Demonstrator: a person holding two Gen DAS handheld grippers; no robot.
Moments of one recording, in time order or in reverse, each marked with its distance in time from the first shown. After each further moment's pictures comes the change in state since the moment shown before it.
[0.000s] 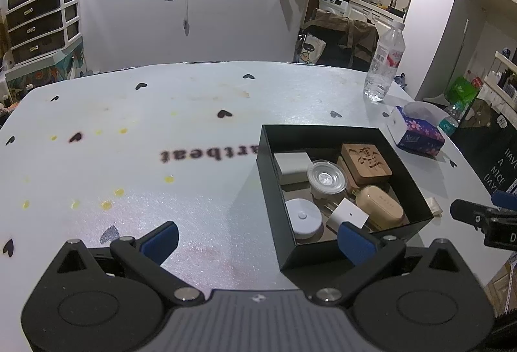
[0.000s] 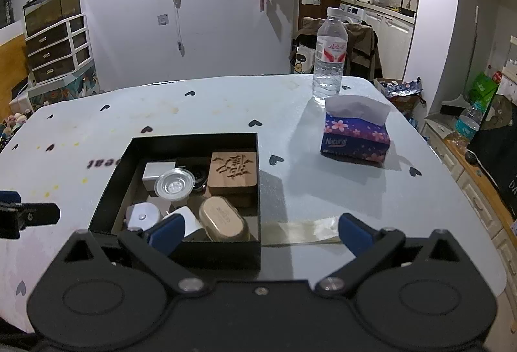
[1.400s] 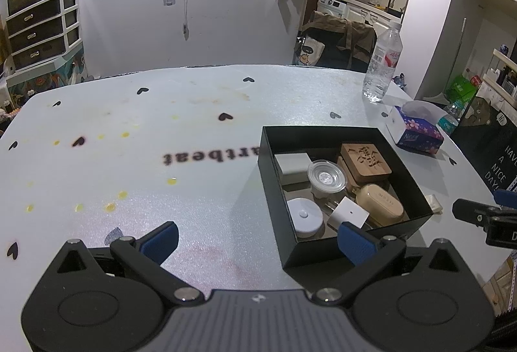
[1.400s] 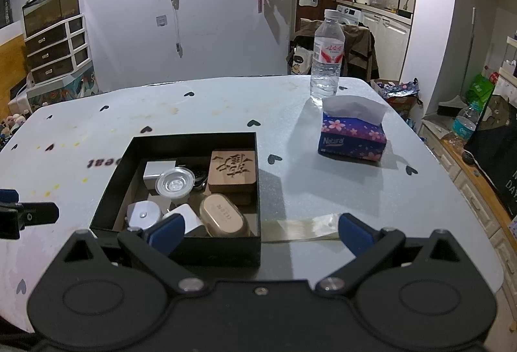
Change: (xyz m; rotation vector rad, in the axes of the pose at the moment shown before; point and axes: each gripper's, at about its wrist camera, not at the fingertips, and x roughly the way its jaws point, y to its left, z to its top) left arm -0.005 0.000 -0.002 0.015 -0.009 0.003; right arm -0.004 0.000 -0.003 0.003 -0.005 -0.008
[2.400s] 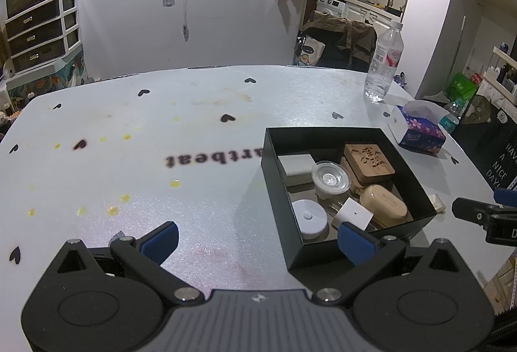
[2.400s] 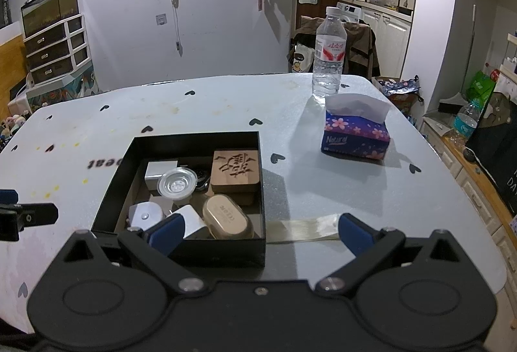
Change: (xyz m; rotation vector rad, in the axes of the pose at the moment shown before) left arm 0.000 0.007 0.003 0.011 -0.003 0.002; right arm 0.001 0.003 0.000 0.004 0.004 0.001
